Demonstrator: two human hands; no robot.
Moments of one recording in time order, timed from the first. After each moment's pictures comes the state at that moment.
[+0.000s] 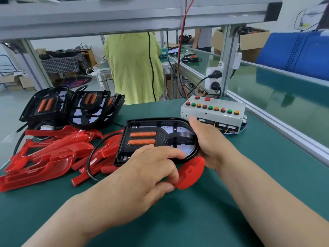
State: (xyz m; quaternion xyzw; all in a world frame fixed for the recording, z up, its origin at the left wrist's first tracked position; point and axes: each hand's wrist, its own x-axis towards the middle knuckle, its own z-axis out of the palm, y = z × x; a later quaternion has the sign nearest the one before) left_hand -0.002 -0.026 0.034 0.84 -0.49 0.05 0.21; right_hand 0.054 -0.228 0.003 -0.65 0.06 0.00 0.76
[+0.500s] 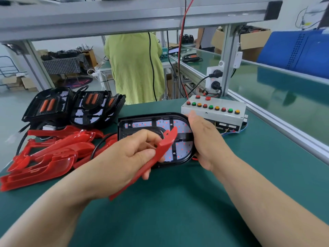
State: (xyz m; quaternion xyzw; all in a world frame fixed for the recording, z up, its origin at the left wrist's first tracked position) left_hand 0.017 -0.013 0.049 0.83 -0.29 -0.13 0.45; right_hand 0.051 -0.218 0.004 -0.66 0.04 -0.06 0.75
